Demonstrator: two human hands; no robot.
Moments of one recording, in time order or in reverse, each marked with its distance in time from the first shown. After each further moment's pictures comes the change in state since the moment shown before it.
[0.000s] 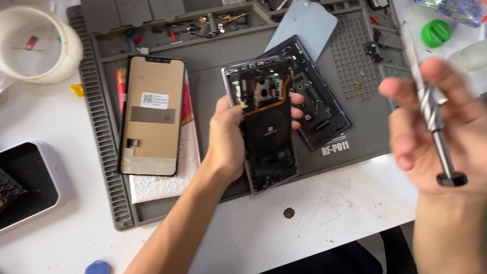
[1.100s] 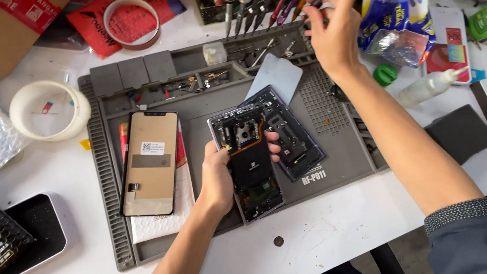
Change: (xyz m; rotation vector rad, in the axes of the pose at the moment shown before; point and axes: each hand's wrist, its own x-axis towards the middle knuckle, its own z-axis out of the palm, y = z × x) left_hand -0.002 0.005 0.014 0.144 0.062 -0.007; right_hand 0.211 -0.004 -0.095 -1.689 0.063 -0.777
